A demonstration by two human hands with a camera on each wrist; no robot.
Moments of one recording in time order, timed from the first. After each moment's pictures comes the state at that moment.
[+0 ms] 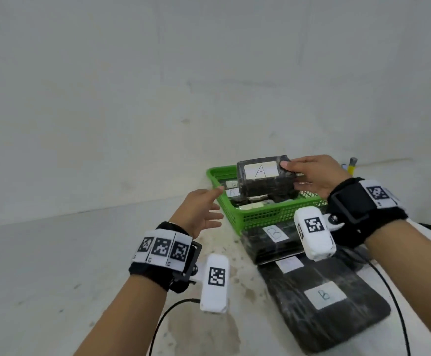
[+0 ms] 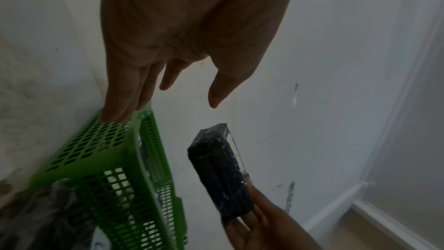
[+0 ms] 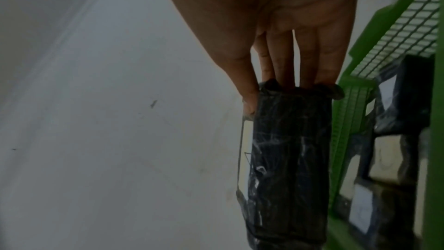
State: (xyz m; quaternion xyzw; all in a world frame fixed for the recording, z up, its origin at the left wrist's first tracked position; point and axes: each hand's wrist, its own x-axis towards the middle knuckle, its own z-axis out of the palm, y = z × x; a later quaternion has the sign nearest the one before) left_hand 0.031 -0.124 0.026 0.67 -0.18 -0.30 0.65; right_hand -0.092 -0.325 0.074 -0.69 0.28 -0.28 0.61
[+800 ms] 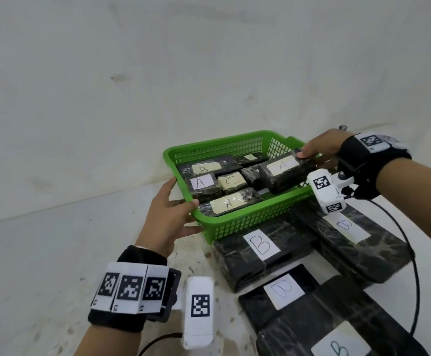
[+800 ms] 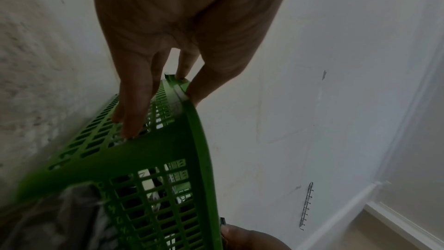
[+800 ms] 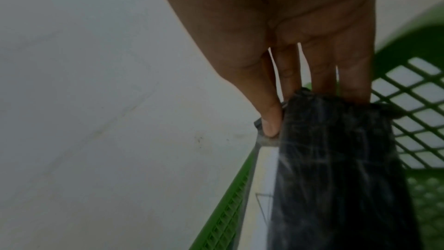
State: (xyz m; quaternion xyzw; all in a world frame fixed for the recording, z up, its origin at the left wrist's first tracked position) left_hand 0.097 -0.207 -0.045 0.65 -0.17 -0.28 0.69; right_hand -0.028 -0.515 0.030 -0.78 0.51 -0.13 0.34
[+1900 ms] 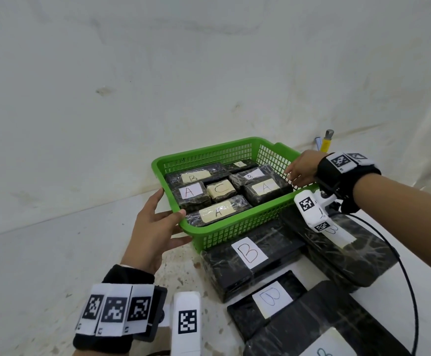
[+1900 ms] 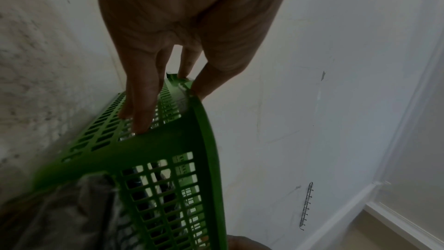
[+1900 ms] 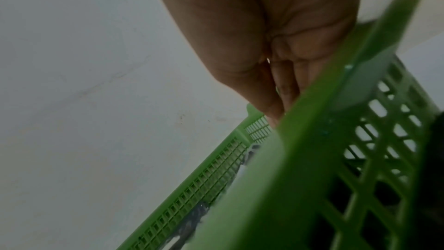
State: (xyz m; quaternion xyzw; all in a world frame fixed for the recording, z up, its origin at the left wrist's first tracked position) left_hand 0.093 -0.206 -0.047 0.62 -0.16 -0.27 0.72; right_hand -0.027 -0.536 -0.001 -0.80 0.47 -0.06 0.38
